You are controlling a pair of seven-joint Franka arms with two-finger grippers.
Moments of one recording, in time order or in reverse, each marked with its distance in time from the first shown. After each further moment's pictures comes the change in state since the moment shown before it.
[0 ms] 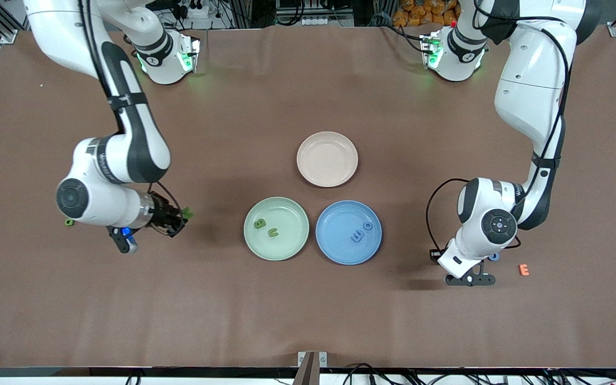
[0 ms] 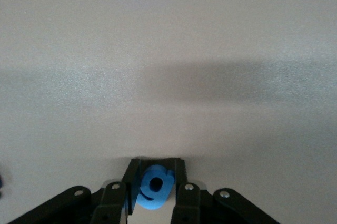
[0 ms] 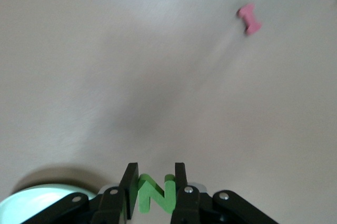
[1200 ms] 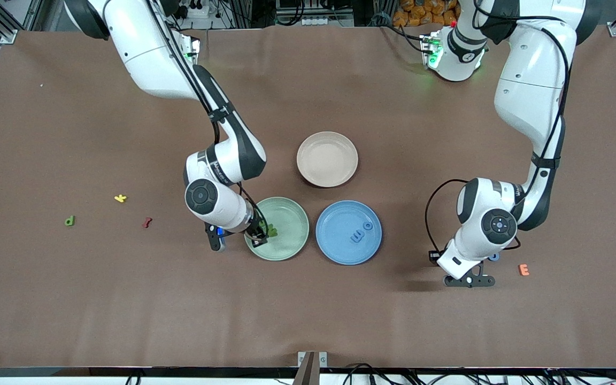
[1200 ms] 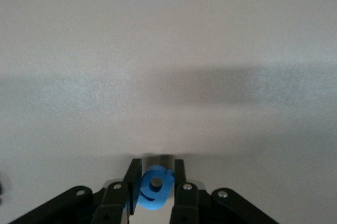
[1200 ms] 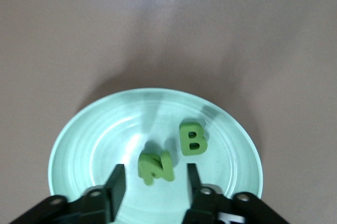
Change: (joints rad) left arm -0.001 -0.003 -0.007 0.020 0.000 0.006 -0.002; right arm 0.101 0.236 0.140 0.181 -0.017 0.237 0.435
